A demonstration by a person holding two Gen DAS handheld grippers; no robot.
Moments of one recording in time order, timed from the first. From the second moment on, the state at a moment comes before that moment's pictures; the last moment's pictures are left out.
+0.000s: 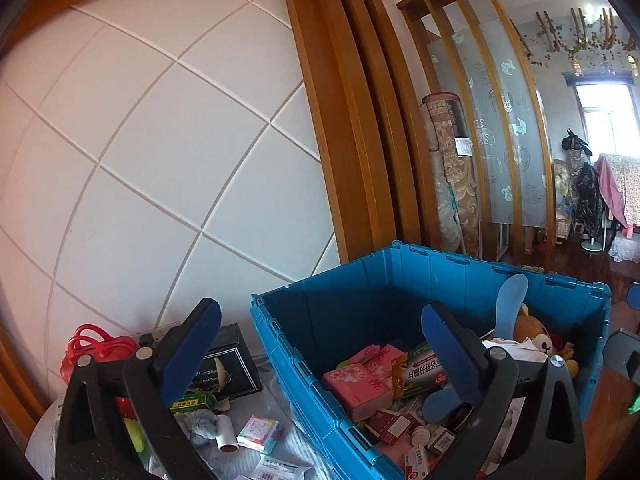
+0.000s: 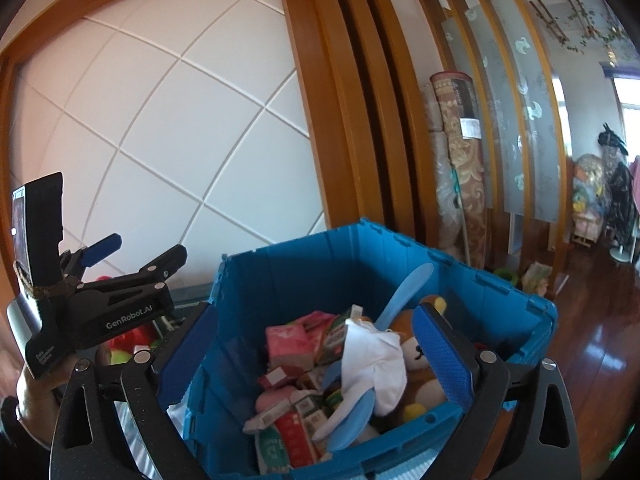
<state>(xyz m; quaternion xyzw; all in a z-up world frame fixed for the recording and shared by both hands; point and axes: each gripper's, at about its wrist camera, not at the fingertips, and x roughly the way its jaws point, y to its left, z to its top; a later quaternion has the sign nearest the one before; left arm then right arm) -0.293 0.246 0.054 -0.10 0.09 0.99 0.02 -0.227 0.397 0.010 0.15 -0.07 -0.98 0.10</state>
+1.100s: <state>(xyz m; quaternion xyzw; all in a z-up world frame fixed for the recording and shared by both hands) -0.127 0.097 -0.004 -0.14 0.07 0.99 0.03 -0.049 0.275 -0.022 0.19 -0.07 -0.98 0.04</state>
